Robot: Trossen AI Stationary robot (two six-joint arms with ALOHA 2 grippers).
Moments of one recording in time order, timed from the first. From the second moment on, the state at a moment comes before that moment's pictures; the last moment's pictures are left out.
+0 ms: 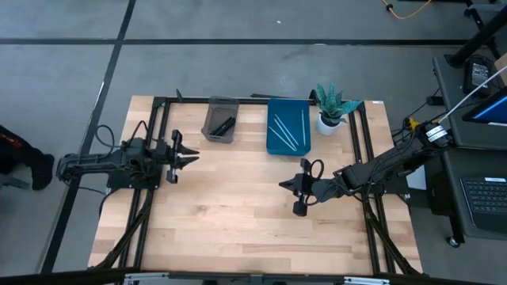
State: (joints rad) left arm 0.11 0.06 0.05 0.15 0.06 -0.02; right arm 0.44 1.33 0.69 0.10 0.55 0.26
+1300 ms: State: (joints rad) left arm 0.07 0.06 0.01 0.17 0.01 0.05; right arm 0.32 0.37 0.52 -0.26 0.41 -0.04
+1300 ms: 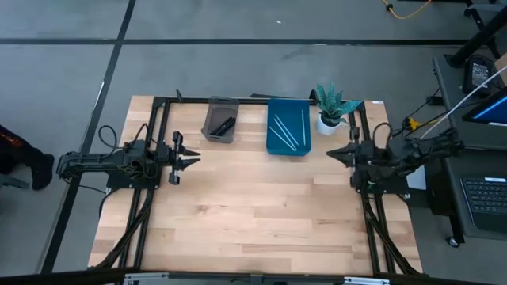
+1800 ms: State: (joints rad) left arm 0.07 0.06 0.01 0.17 0.02 -0.02; right arm 0.32 0.13 0.13 0.16 0.32 -0.11
